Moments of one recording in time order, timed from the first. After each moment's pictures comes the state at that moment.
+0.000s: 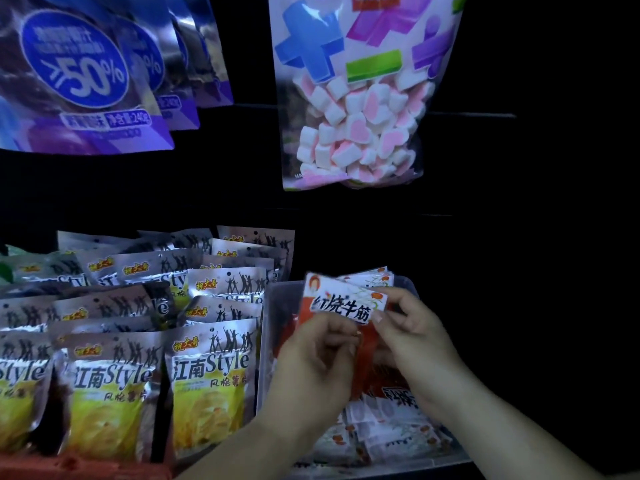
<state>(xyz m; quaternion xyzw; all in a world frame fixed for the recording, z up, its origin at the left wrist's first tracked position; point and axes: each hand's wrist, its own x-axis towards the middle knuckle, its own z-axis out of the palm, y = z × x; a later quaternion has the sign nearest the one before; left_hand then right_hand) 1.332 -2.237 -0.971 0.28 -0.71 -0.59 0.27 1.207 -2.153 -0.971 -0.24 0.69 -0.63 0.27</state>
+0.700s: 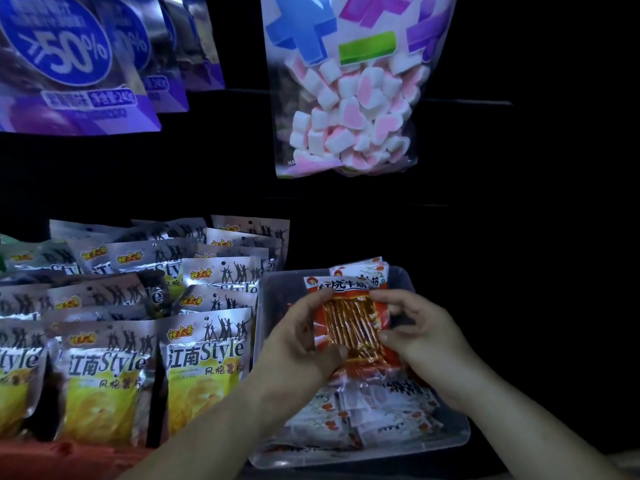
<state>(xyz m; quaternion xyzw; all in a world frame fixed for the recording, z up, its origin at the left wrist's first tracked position) 1.342 -2.247 -0.961 0.29 -0.62 -0.72 0.14 1.194 -2.124 -0.966 -0.24 0.73 -0.56 0.32</state>
